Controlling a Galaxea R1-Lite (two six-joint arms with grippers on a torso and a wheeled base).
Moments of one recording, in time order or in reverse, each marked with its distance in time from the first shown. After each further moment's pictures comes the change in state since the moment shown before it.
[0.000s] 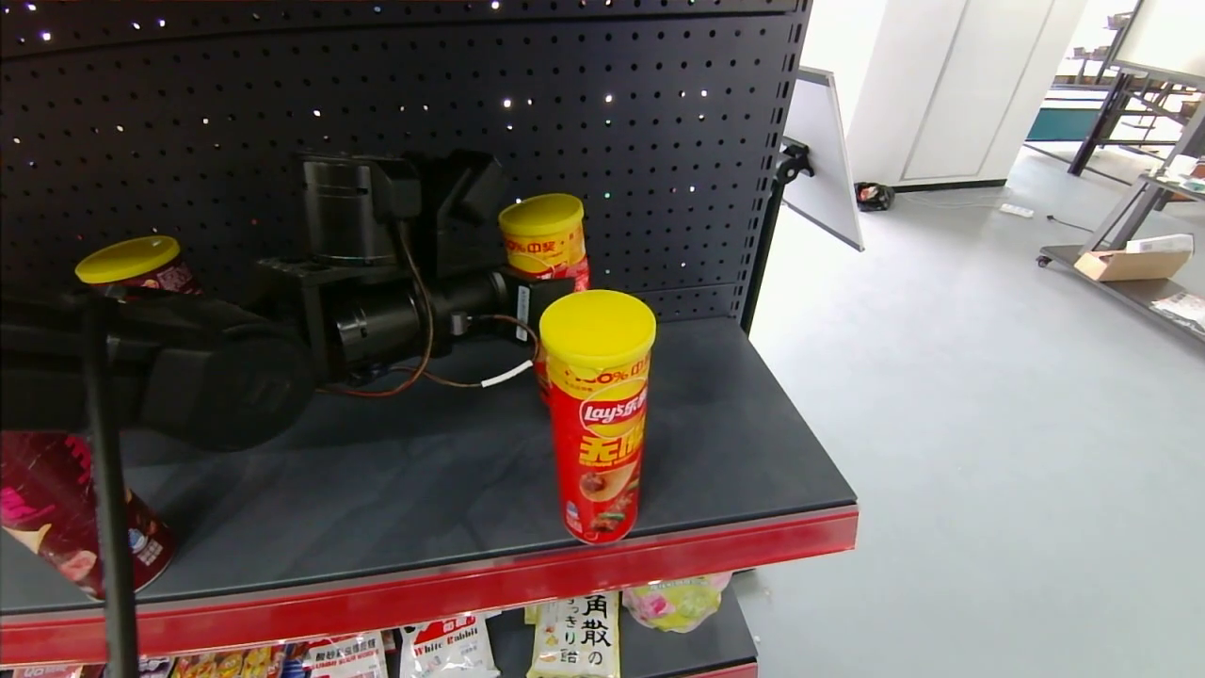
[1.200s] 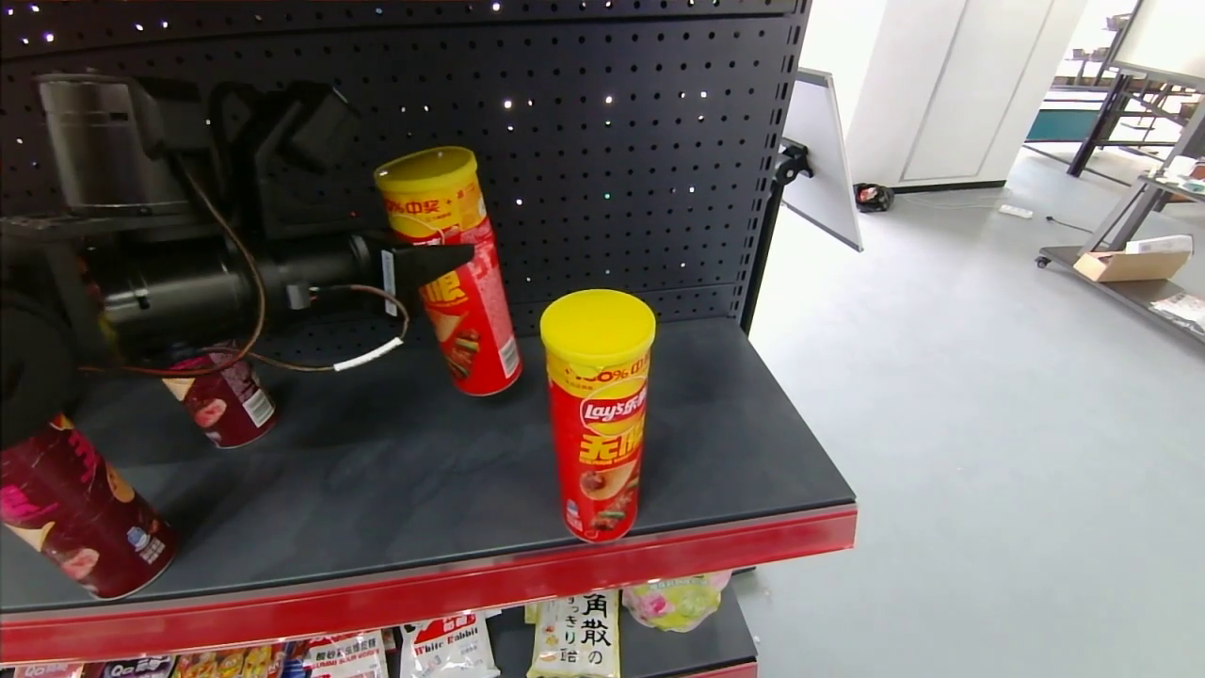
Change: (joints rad) left arm 0.151 -0.231 0.083 0.117 -0.093 0.051; right arm -0.001 0.000 0.000 0.000 0.000 0.000
